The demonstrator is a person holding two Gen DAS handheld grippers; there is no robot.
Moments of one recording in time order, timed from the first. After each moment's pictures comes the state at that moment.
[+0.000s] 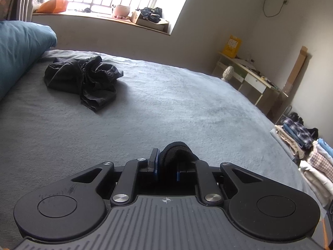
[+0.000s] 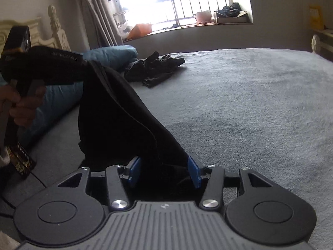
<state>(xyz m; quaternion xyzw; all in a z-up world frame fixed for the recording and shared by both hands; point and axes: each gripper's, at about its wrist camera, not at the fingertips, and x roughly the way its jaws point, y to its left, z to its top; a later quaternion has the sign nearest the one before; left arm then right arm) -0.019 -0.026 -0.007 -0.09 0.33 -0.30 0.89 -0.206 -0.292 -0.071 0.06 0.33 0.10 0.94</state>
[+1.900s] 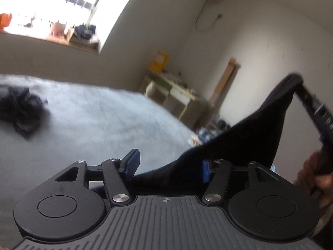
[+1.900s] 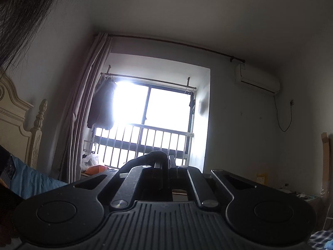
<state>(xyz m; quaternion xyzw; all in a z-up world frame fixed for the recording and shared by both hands) -0.104 -0.059 0.077 -0.12 0.29 -0.48 0.82 -0.327 -0.297 0.189 -0.08 -0.11 -0.04 0.99</state>
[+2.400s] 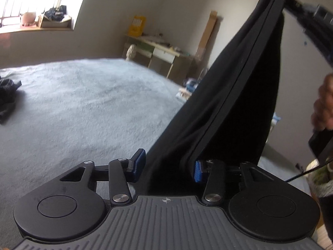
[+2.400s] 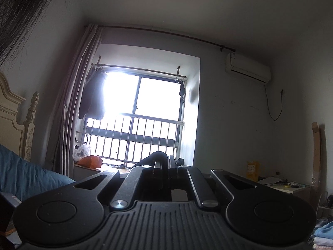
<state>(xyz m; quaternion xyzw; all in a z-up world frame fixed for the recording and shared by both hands) -0.131 -0.121 0.024 -0.01 0.33 -0.51 0.79 -0.343 -0.317 0.173 -0.06 -0.09 -0.07 0.99</state>
